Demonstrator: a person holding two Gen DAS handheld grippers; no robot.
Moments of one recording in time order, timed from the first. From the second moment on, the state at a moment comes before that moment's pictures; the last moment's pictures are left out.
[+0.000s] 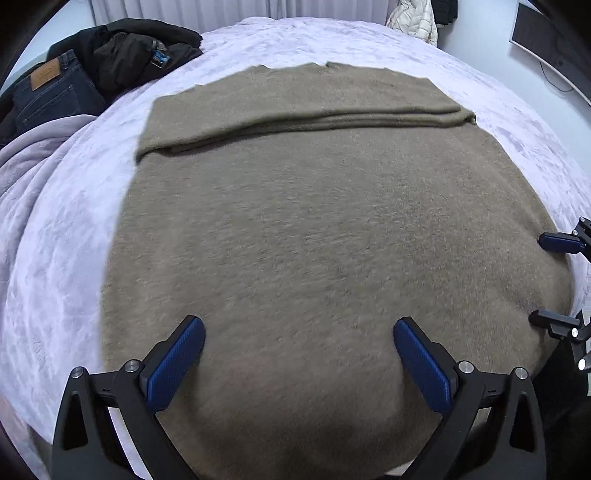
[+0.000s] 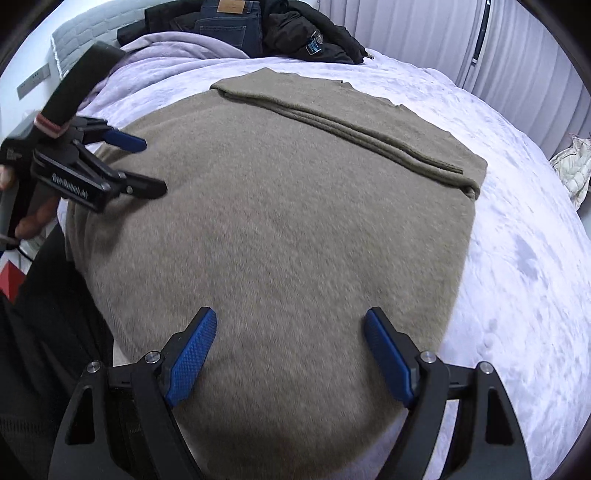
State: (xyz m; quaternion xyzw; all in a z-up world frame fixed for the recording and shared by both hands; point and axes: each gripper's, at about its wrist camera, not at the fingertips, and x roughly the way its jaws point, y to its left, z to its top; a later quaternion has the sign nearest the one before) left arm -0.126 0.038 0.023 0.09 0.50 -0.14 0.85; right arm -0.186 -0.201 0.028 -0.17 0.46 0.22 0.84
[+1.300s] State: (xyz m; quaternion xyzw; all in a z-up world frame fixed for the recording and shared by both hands) left arm -0.187 0.152 -0.009 -0.08 0.49 -0.21 0.85; right arm -0.247 -0.250 0.011 0.03 0.42 0.27 0.87
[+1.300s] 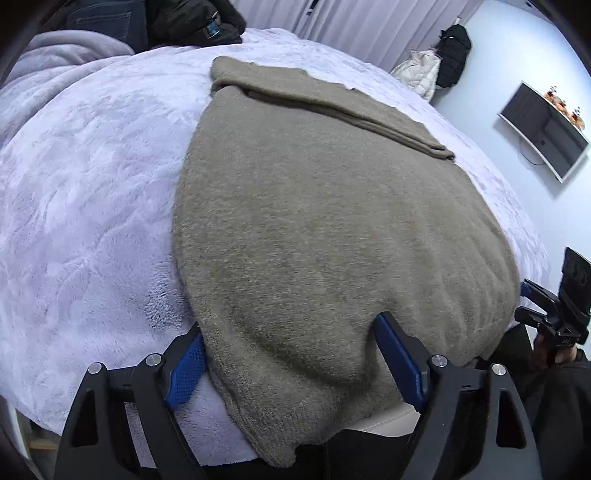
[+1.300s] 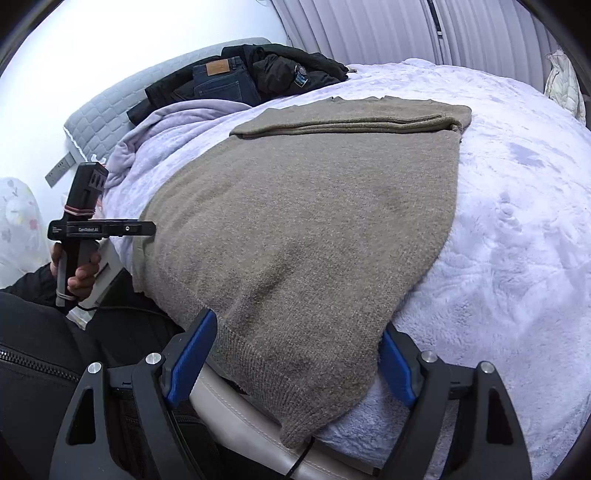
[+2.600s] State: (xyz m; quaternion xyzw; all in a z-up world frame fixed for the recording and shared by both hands) left arm -0.181 0.140 0.046 -0.11 0.44 -0.22 0.87; right arm -0.235 -0.267 0.066 0.12 0.37 0.27 0.88
